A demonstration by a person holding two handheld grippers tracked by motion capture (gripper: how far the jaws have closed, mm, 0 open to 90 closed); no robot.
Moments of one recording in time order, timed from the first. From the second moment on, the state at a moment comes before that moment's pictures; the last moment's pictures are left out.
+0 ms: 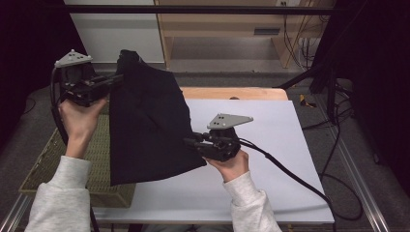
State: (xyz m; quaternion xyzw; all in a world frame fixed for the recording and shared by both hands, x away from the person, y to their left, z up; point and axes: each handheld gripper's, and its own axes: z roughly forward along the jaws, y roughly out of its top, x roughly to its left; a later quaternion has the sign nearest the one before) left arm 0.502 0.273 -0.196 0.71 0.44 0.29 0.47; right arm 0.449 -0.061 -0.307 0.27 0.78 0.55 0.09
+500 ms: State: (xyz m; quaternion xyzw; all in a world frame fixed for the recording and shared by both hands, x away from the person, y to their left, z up) left arm 0.496 0.314 -0.193 0.70 0.46 0.30 0.46; right arm 0.454 -0.018 -0.303 0.25 0.79 0.55 0.08
